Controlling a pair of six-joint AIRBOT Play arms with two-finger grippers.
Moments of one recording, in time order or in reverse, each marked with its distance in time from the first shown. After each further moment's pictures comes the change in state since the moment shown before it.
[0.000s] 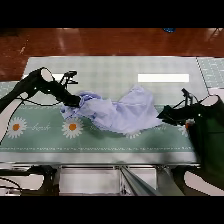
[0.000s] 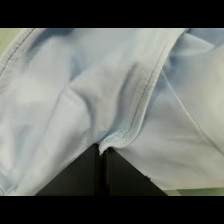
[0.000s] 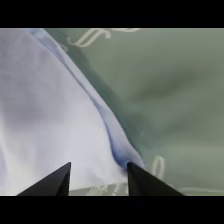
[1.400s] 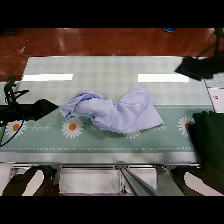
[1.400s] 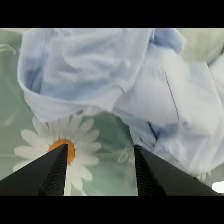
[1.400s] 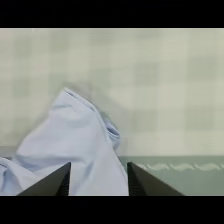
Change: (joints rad) left arm 0.405 0.745 -0.520 -0.316 0.100 -0.135; right arm 0.030 0.103 0.582 -0.263 0.146 0.171
